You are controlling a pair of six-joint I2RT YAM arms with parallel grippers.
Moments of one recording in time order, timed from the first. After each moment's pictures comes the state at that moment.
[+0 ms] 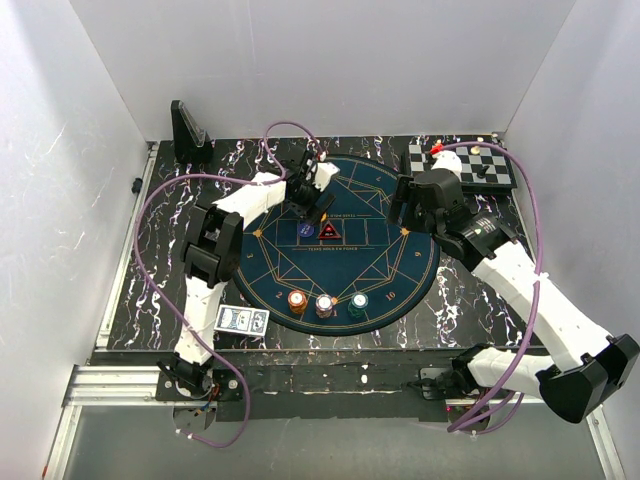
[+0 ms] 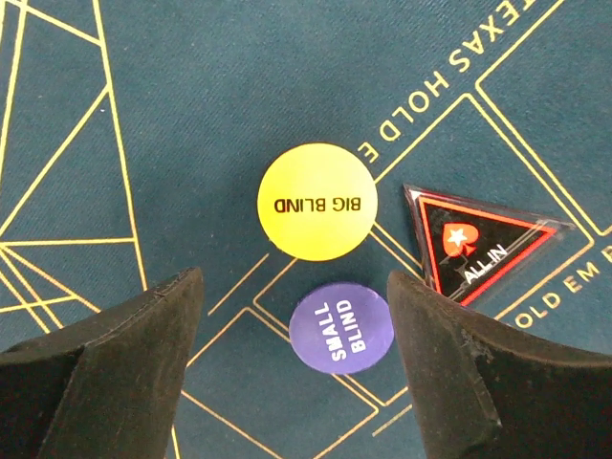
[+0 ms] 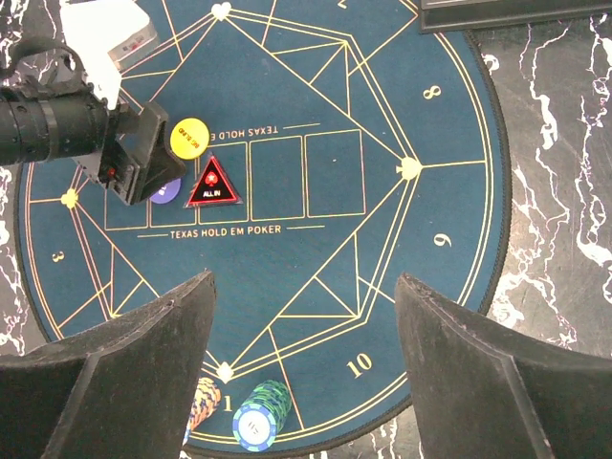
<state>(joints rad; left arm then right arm) -0.48 2.23 1.81 -0.61 0.18 0.31 0.61 1.16 1.22 -0.69 0.36 0.54</state>
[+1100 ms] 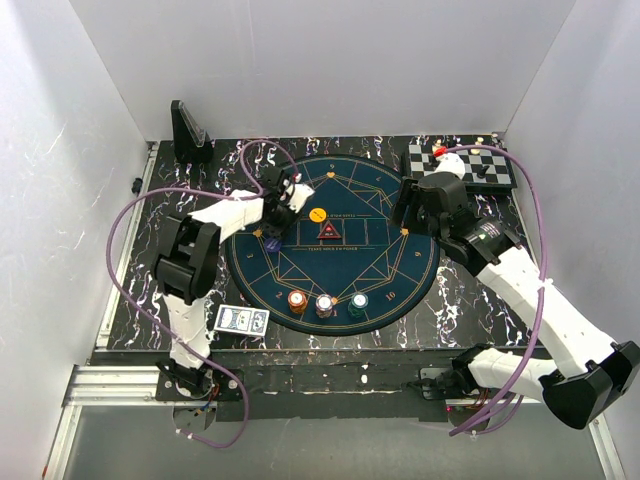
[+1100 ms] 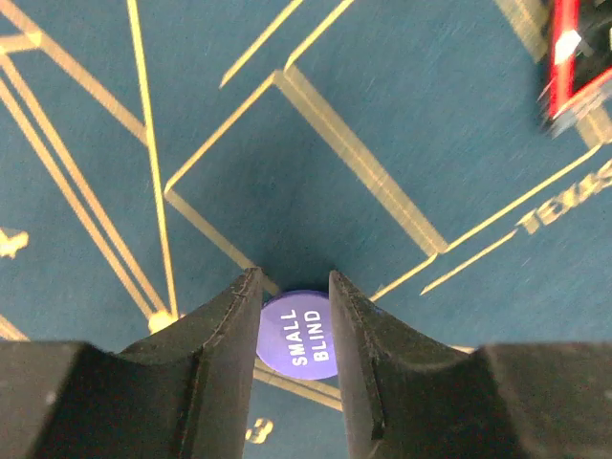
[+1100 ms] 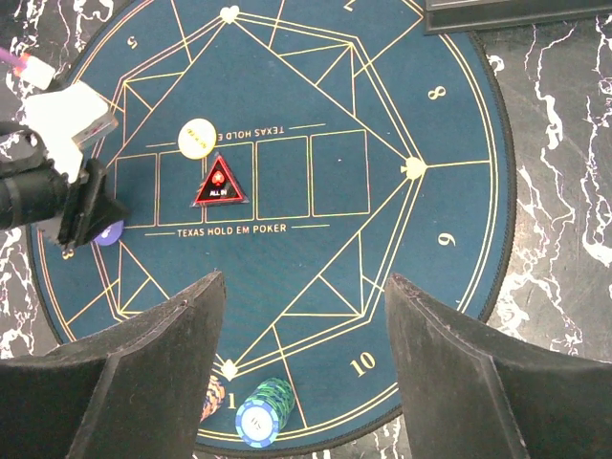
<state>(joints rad) -0.43 2.02 1.44 -0.53 0.07 0.33 0.61 1.12 1.19 -0.67 0.35 0.55</state>
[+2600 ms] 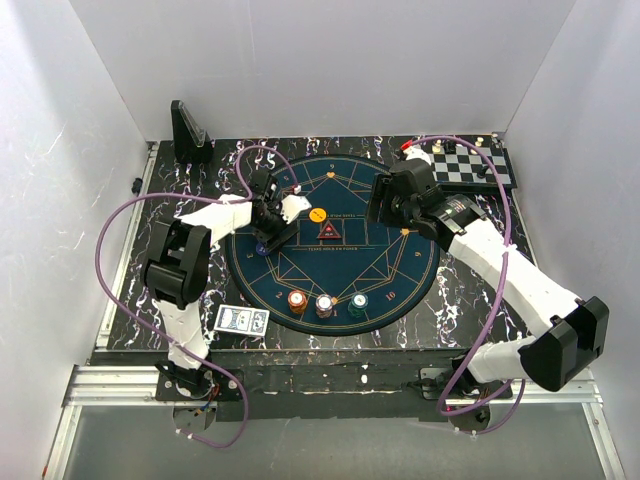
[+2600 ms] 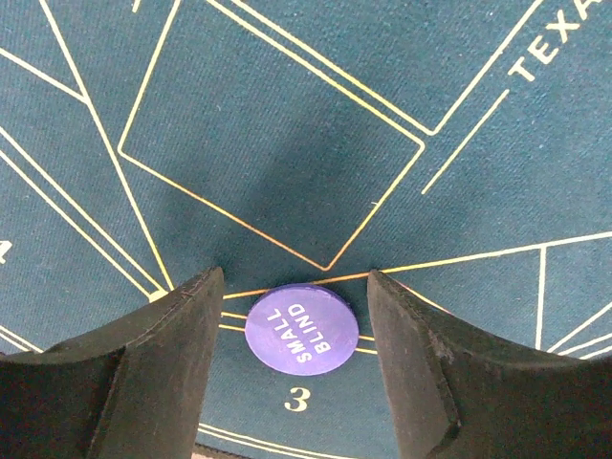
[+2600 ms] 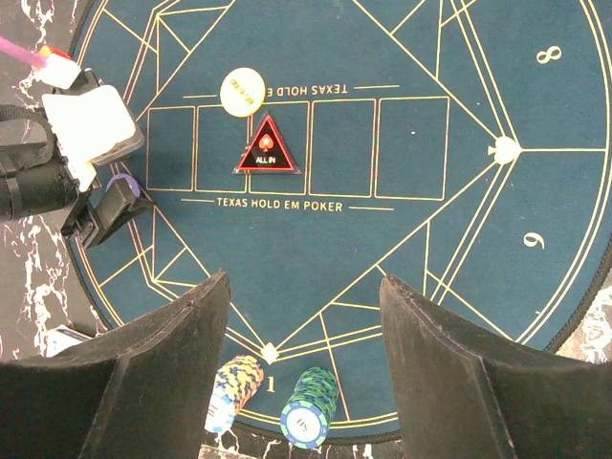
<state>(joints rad) -0.36 1.93 1.32 -0.57 0.19 0.64 0.62 1.33 1.29 -0.66 0.20 0.58</state>
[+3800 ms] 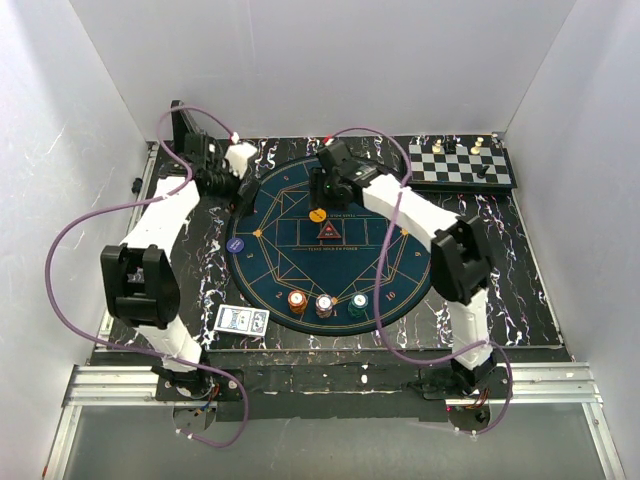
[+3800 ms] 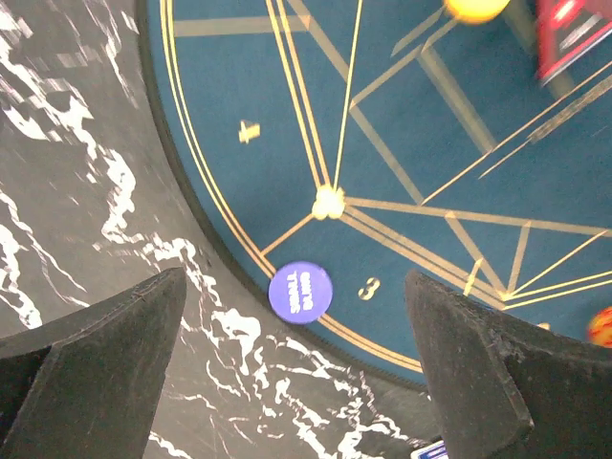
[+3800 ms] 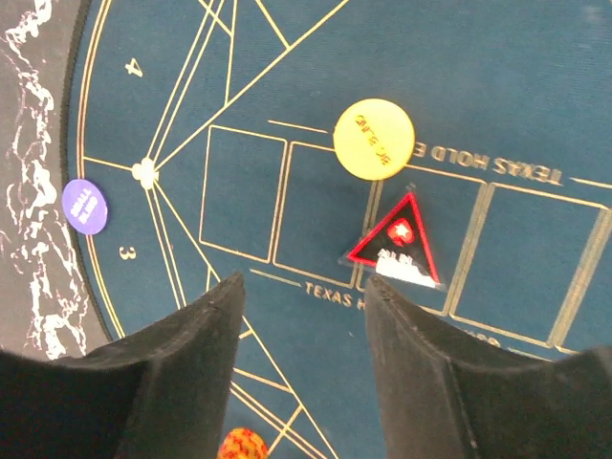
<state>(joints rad) -0.10 1.73 1.43 -0.71 0.31 0.51 0.69 1.99 1.76 -0.62 0.04 0.57</state>
